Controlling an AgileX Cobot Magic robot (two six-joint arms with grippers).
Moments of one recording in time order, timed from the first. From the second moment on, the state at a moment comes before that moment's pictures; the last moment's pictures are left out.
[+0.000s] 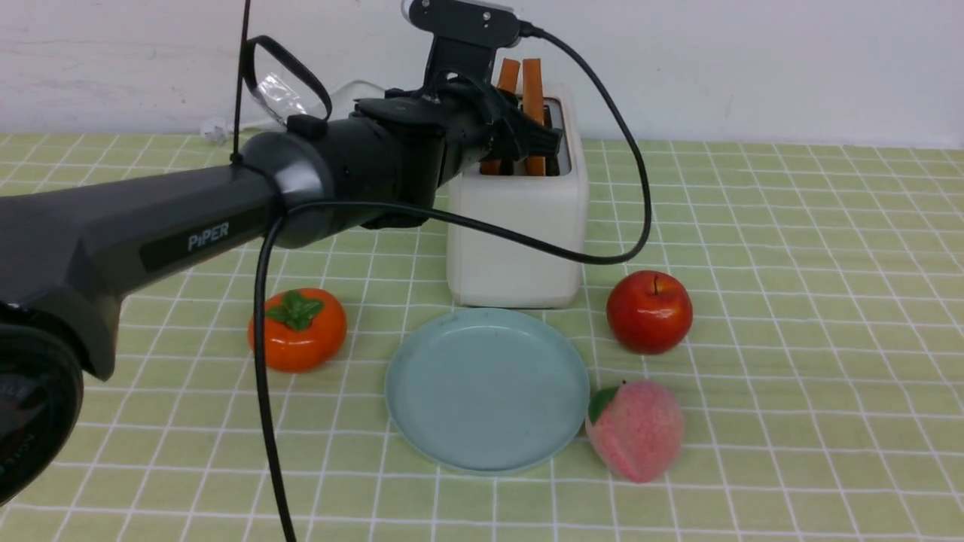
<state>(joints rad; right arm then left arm) 0.03 0.48 -0.72 0.65 0.69 -0.49 -0.53 2.04 -1.67 -1.55 -0.28 1.52</state>
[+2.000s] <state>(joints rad) 0.03 0.48 -0.82 0.81 1.04 -0.51 -0.66 1.61 -0.95 -1.74 -0.06 1.50</state>
